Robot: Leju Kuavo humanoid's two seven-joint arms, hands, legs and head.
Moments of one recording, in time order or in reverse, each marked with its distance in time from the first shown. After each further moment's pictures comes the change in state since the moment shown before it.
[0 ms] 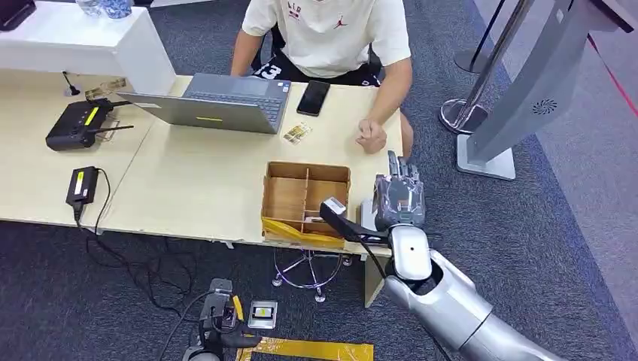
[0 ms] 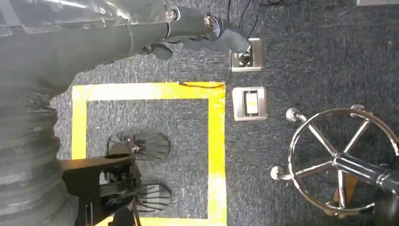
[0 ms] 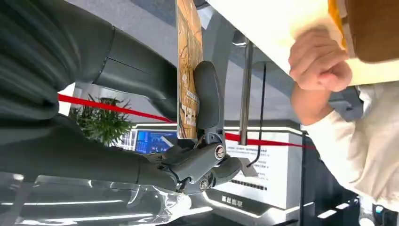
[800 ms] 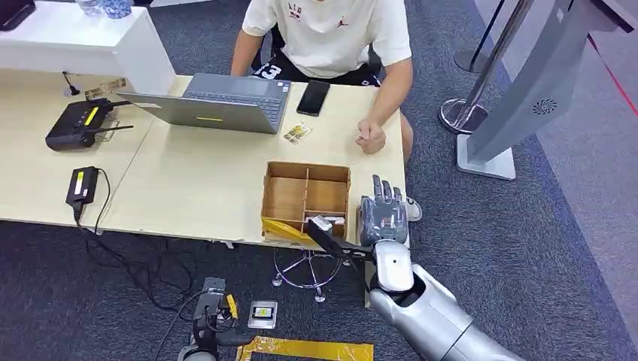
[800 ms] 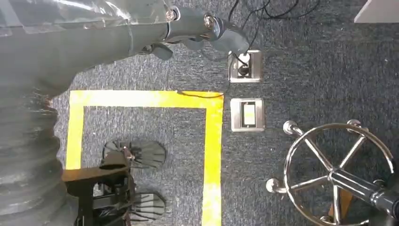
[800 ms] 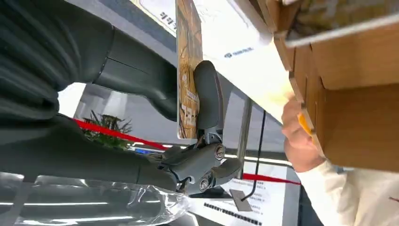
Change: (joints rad) left arm 0.014 -0.002 0.071 -0.001 -0.058 0.000 0.000; right arm 0.054 0.072 -0.001 0.080 -0.032 0.041 -0.009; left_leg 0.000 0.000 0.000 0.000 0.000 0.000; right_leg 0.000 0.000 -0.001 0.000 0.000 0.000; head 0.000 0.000
